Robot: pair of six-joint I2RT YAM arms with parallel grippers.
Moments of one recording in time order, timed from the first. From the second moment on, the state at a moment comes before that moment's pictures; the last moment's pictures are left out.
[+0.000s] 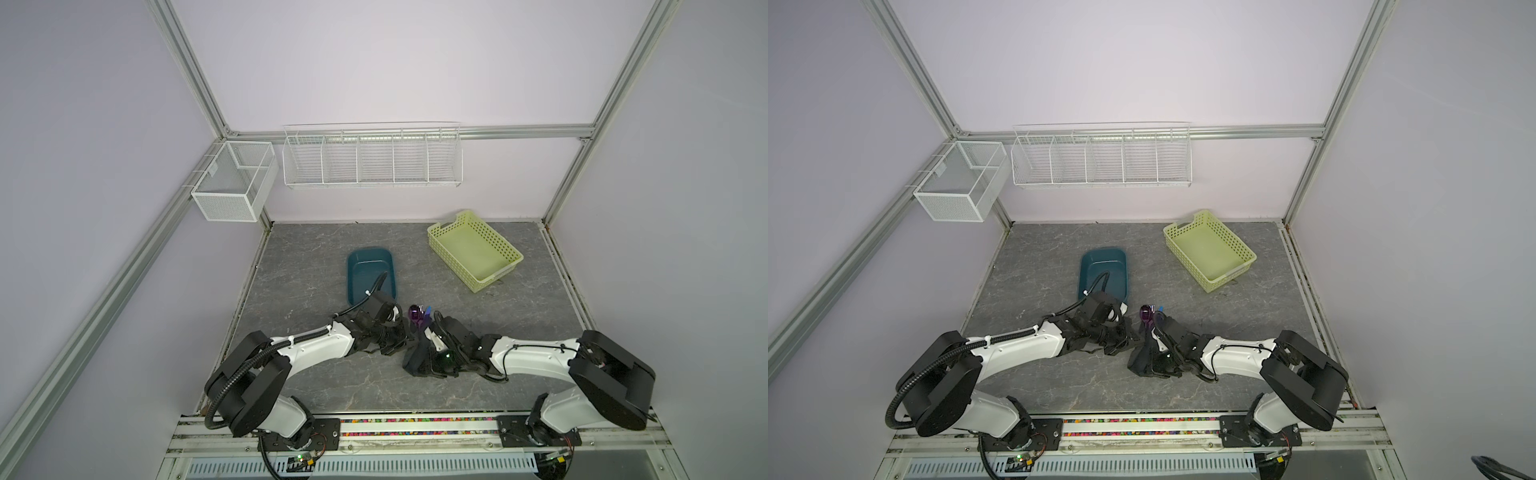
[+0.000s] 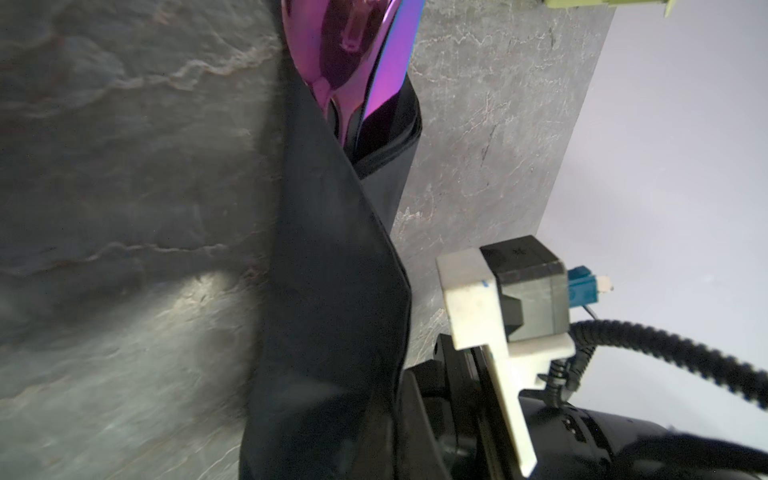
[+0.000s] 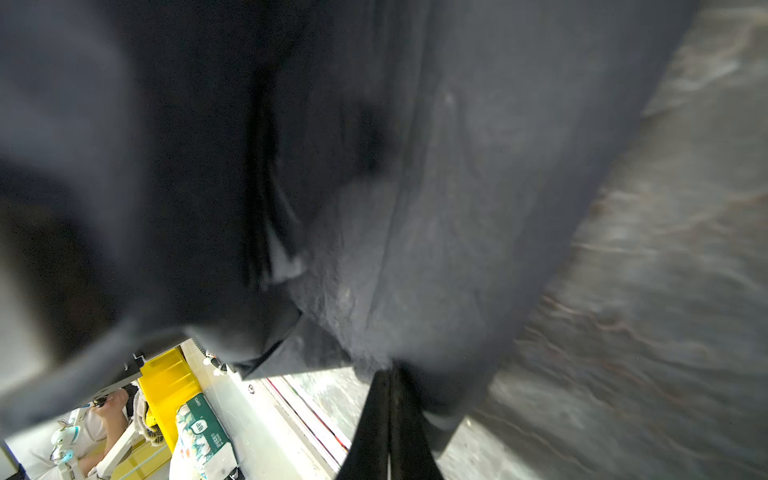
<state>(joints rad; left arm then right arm) -0.81 1.49 0.72 -0.07 0.49 -1.14 0.93 1.48 0.57 -0.07 -0.40 0.99</state>
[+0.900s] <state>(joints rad) -0.85 1.73 0.75 0.15 0.51 -1.21 0.91 1.39 0.53 -0.08 -0.37 1.00</state>
